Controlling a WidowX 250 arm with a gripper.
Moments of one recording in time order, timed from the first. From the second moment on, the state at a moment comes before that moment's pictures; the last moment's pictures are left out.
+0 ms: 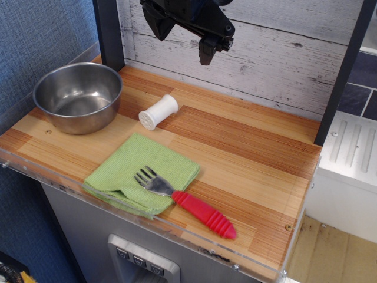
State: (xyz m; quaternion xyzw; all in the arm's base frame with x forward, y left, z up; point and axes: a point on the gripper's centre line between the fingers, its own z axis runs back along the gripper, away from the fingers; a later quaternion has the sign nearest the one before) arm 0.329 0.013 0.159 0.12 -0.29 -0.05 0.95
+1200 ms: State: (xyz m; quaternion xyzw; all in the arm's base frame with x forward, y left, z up) arm 0.278 0.067 0.138 0.20 -0.22 -0.10 0.95
